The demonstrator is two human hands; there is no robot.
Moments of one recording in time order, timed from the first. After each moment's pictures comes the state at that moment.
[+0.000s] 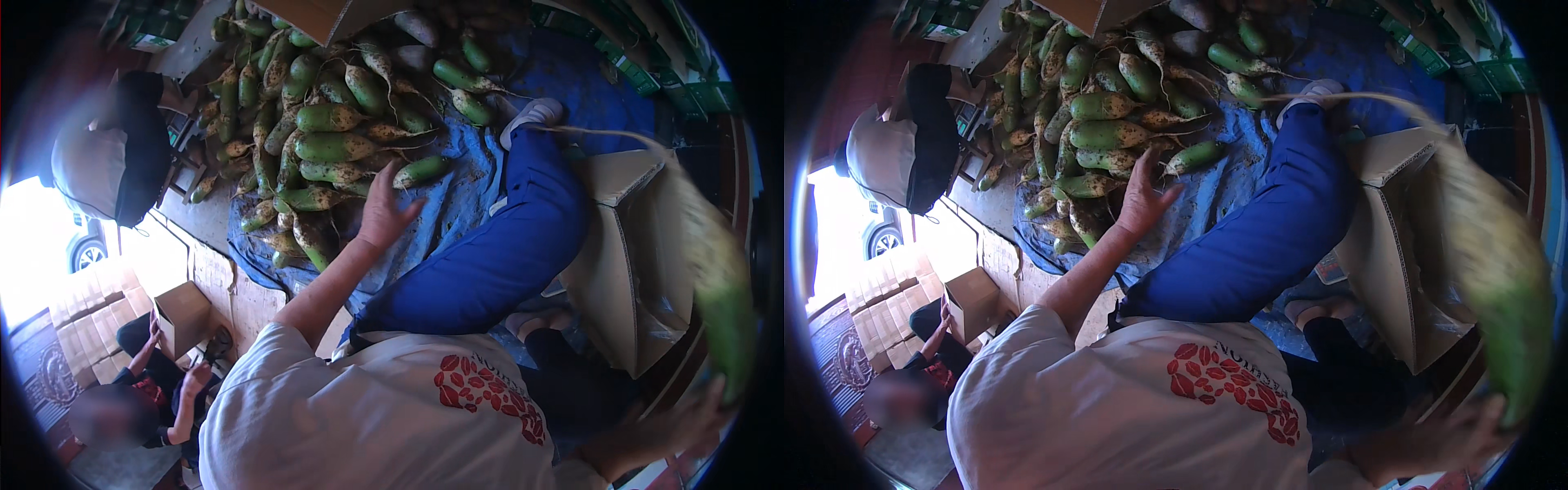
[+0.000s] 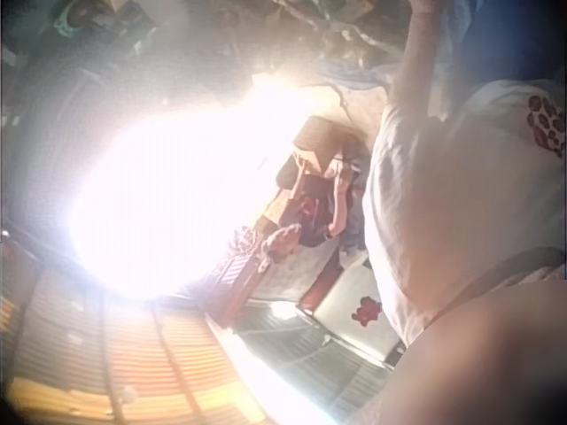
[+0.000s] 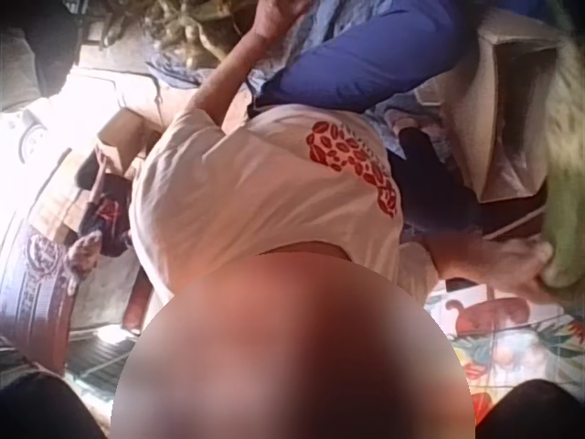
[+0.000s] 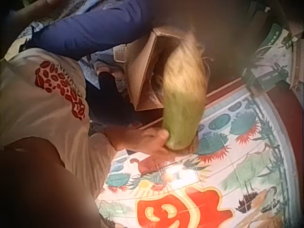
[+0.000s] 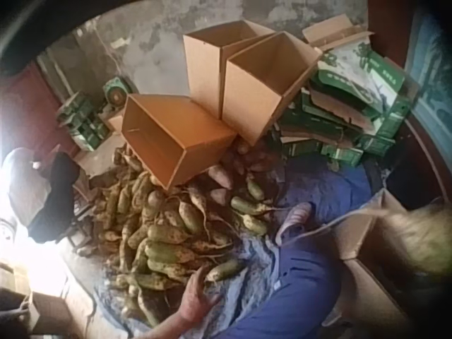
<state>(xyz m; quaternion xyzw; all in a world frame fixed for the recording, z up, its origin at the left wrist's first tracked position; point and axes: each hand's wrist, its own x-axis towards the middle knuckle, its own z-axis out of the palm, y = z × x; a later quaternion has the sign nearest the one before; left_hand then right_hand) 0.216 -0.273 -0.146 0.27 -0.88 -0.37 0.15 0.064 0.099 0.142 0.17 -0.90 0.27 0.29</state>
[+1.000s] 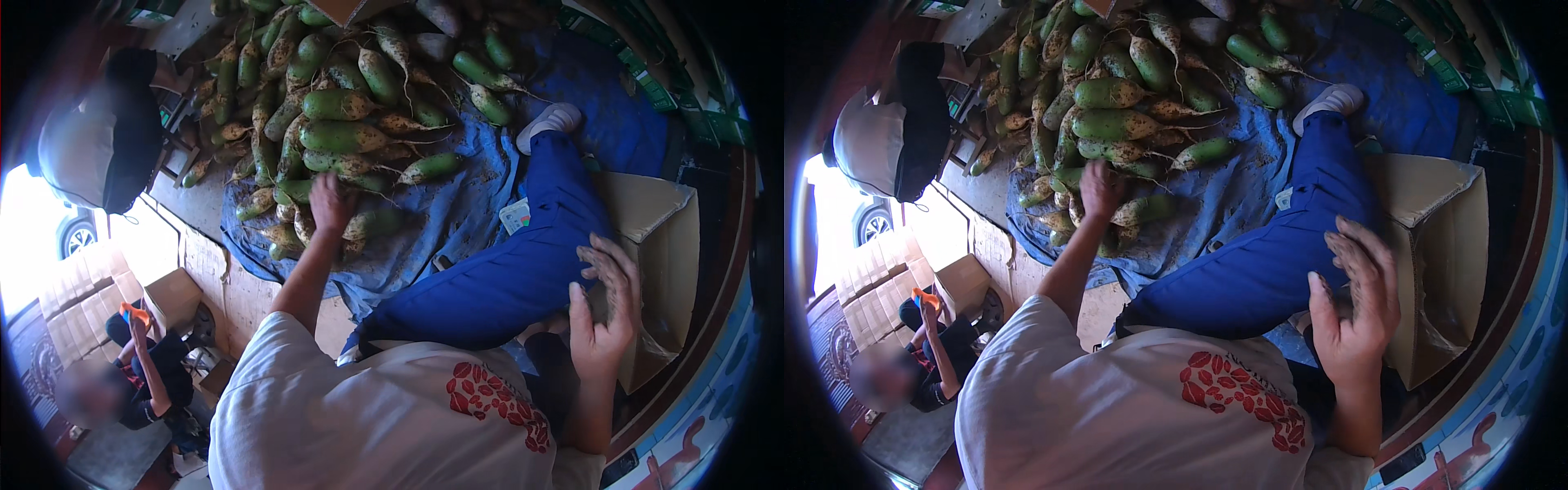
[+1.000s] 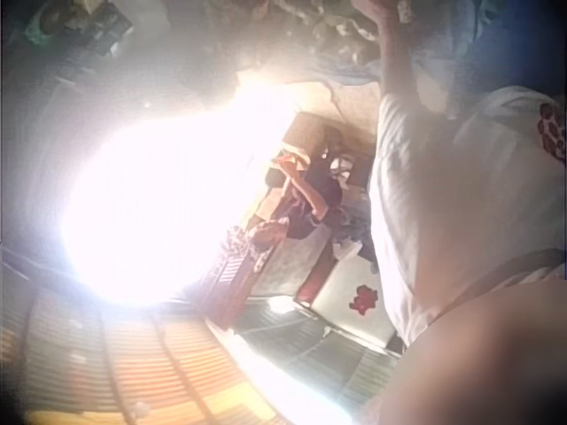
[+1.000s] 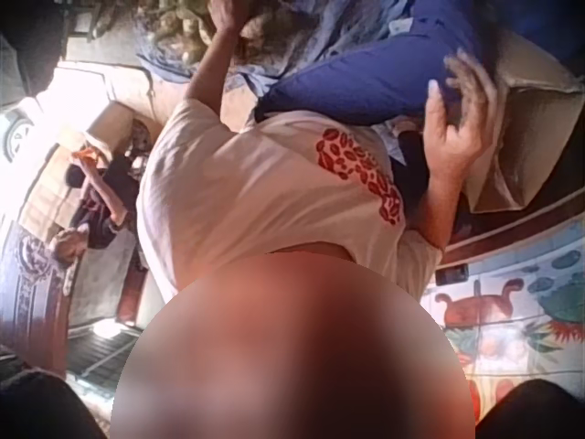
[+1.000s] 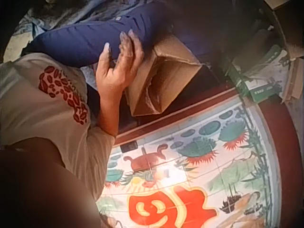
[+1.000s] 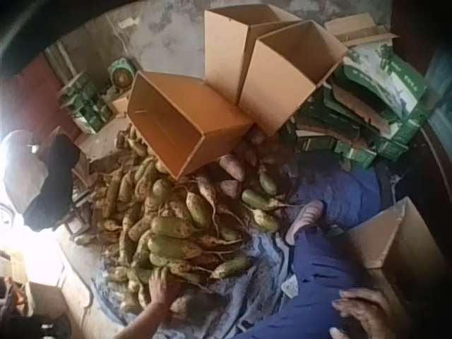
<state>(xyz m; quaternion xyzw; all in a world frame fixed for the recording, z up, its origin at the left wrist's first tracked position) 0.304 -0.371 -0.238 0.40 -0.91 -0.11 0.03 0.082 -0.070 0.051 0.40 -0.82 0.39 -0.10</state>
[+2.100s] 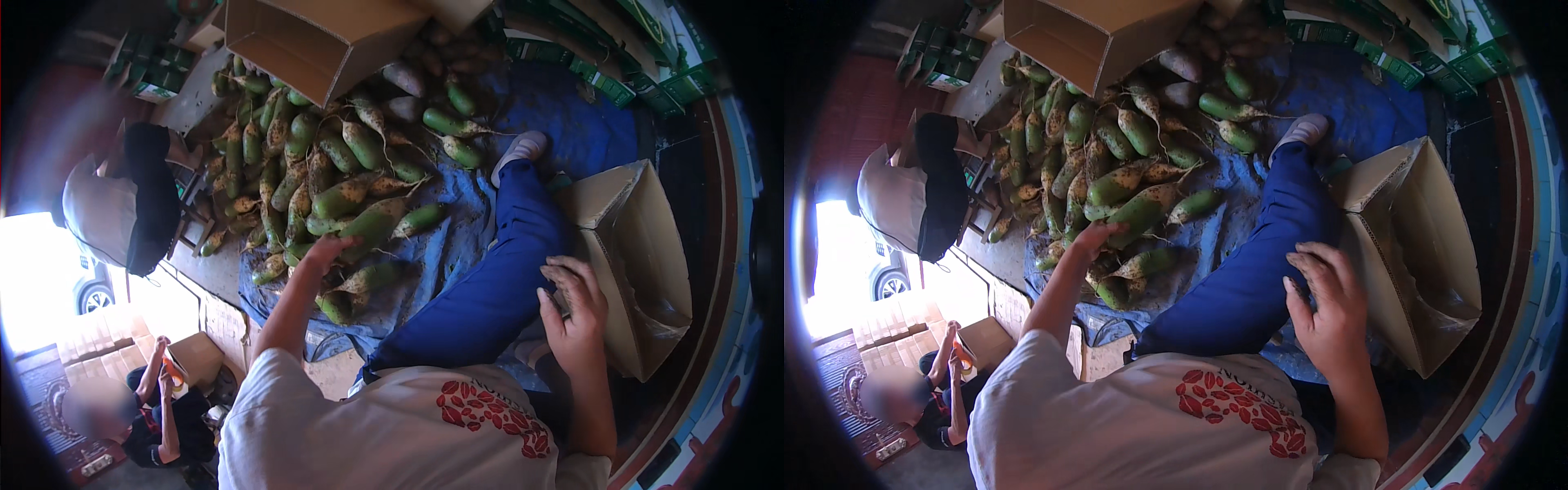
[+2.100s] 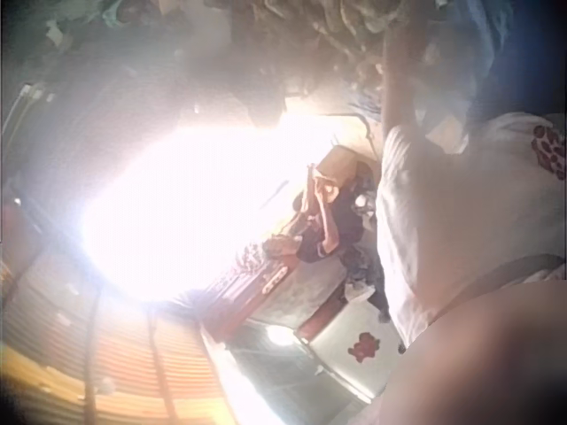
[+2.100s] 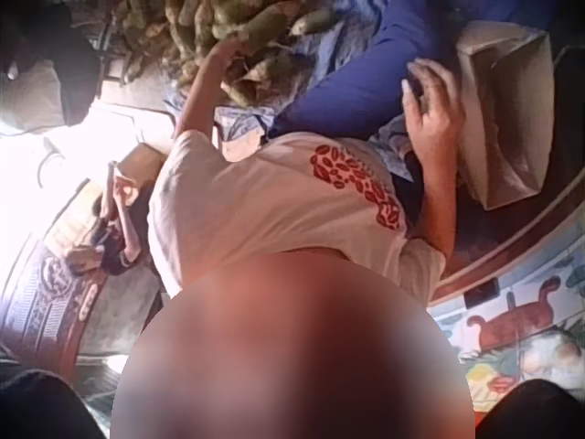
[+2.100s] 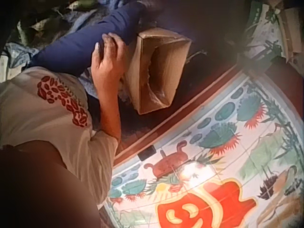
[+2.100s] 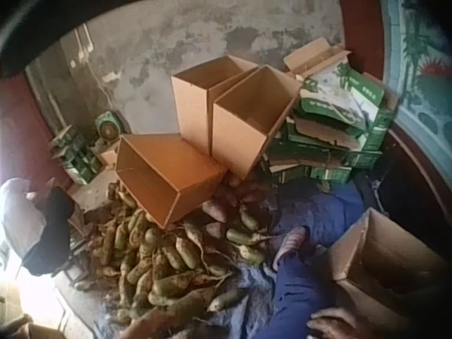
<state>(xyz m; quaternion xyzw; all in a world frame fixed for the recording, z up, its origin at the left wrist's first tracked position) 0.272 -0.402 -0.168 0.50 -0.59 -0.60 -0.20 0.088 -0.042 0.047 0.37 -0.83 0.41 -0.07</state>
